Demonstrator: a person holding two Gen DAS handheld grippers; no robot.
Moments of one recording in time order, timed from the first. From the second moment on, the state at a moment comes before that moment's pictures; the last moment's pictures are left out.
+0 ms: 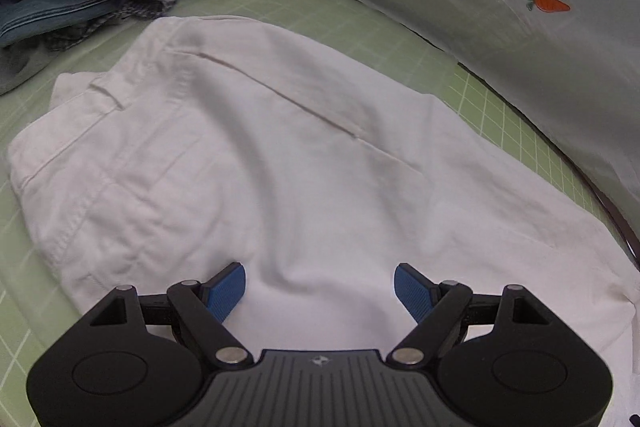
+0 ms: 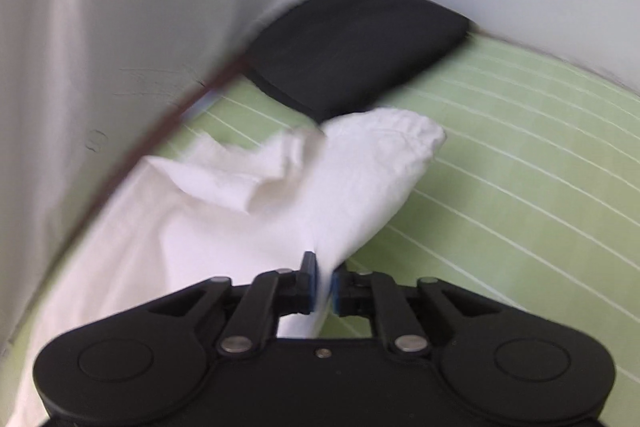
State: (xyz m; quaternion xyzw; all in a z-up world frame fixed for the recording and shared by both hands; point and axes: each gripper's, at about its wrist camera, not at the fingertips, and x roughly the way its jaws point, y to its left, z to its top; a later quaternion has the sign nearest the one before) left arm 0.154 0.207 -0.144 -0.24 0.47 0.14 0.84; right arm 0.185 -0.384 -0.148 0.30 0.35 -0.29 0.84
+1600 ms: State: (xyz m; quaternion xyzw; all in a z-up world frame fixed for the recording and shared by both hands) left arm 0.096 0.342 -0.157 -0.19 0.49 0.06 0.85; right arm 0.130 -0.015 -0.136 0.08 0.47 0.05 0.88
